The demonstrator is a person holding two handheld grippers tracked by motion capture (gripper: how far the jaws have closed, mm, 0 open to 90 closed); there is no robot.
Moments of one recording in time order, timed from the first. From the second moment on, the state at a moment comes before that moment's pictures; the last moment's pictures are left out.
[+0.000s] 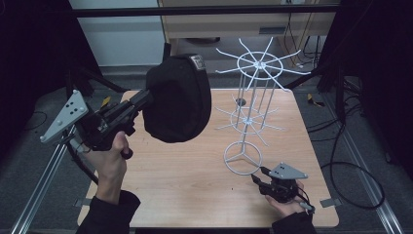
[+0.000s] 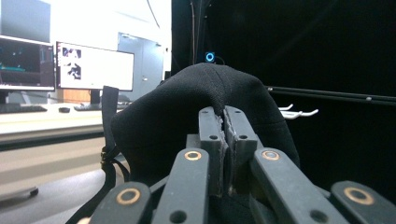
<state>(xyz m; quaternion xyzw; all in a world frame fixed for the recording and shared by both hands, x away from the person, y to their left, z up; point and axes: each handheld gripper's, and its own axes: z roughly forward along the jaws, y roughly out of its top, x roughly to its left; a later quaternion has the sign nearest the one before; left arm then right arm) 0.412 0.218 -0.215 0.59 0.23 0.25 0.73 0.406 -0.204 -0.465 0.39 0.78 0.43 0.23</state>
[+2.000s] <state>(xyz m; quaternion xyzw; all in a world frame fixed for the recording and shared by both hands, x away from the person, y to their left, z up) 0.436 0.202 -0.284 0.69 0.28 0.21 0.63 0.406 -0.205 -0.465 0.39 0.78 0.43 0.23</state>
